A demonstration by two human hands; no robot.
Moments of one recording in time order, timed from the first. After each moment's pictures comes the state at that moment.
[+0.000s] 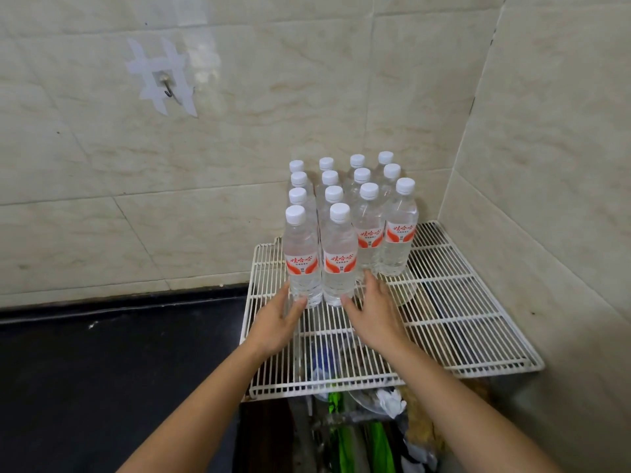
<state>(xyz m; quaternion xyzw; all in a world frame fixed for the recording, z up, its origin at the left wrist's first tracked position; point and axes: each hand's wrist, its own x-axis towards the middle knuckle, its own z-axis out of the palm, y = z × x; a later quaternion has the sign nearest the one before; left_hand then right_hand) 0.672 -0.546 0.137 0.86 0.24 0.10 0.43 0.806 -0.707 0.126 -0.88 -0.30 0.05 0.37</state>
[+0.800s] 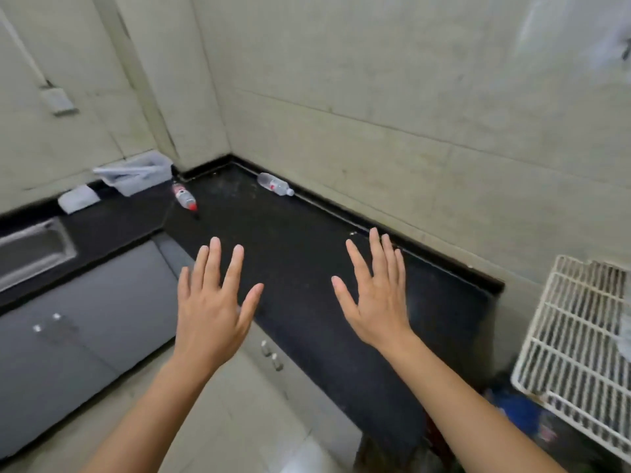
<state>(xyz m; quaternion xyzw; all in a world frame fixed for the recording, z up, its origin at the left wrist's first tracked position) 0.168 -0.502 0.175 0.73 0.64 0.20 -0.11 0.433 -0.483 0.138 -0.61 -0.72 -0.06 0.32</state>
